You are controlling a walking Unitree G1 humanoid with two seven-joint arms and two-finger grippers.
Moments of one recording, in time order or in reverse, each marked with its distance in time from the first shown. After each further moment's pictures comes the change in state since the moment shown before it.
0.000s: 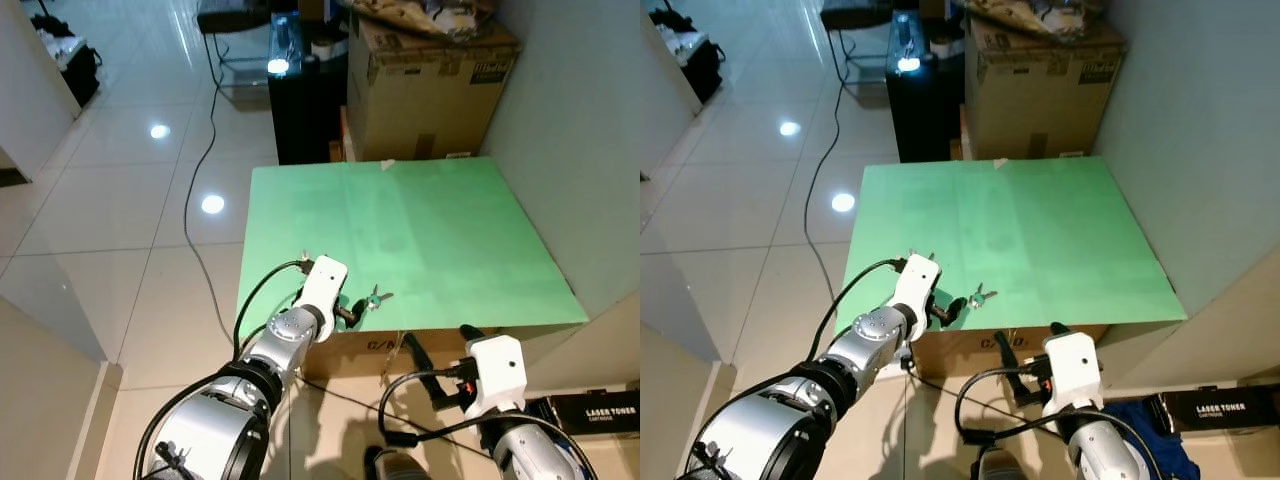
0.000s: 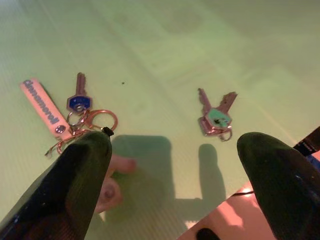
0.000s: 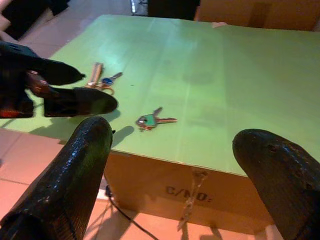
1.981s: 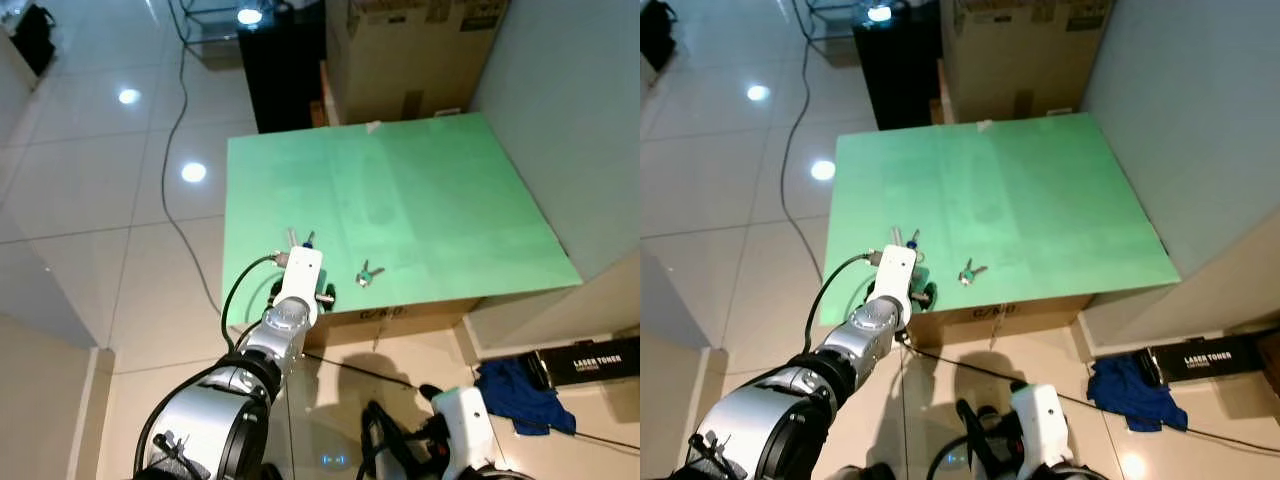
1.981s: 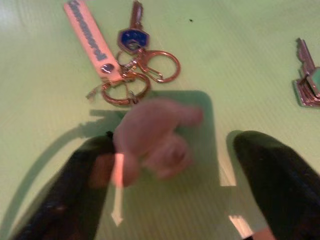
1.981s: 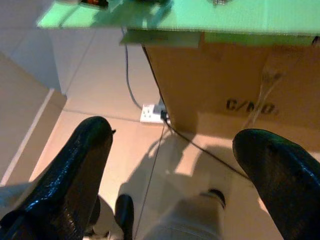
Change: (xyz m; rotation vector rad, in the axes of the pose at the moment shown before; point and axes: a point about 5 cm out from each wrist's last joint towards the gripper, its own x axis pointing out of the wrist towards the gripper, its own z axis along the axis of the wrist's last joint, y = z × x) left arm -0.001 0.022 0.002 -0.109 0.062 0.295; right arm -0.031 0.039 -0.043 0.094 0.210 0.202
